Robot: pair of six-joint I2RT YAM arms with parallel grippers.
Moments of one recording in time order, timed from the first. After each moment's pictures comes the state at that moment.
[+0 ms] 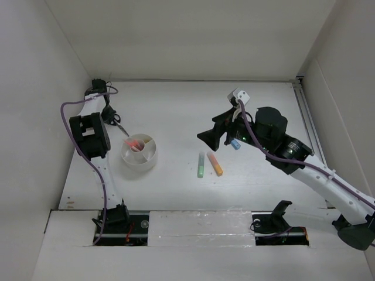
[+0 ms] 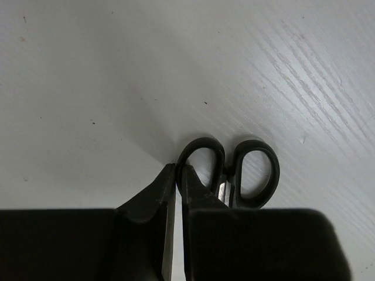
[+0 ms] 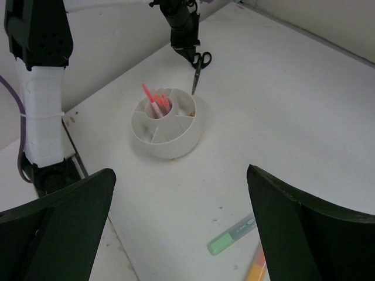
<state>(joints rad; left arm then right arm) 0.21 2.27 1.84 -0.75 -0.23 -0.49 0.80 1.06 1.17 -0.24 -0.17 0.19</state>
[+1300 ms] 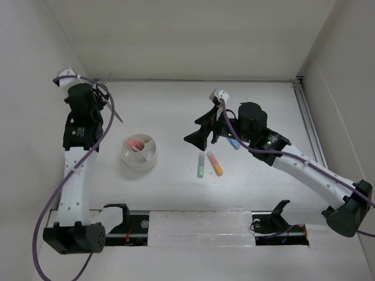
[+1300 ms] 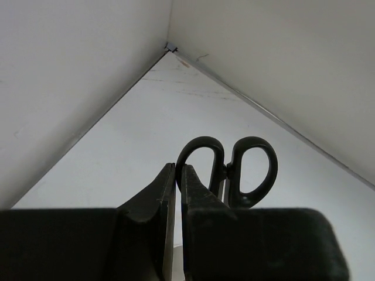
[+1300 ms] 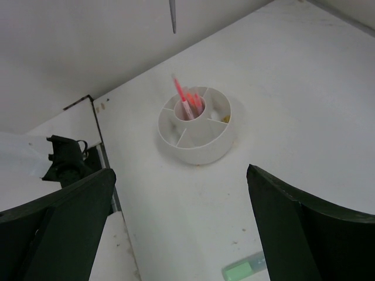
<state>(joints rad) 0.02 1.11 1.31 -0.47 -0.42 -0.41 0.77 1.21 1.14 -0.04 -0.38 0.21</state>
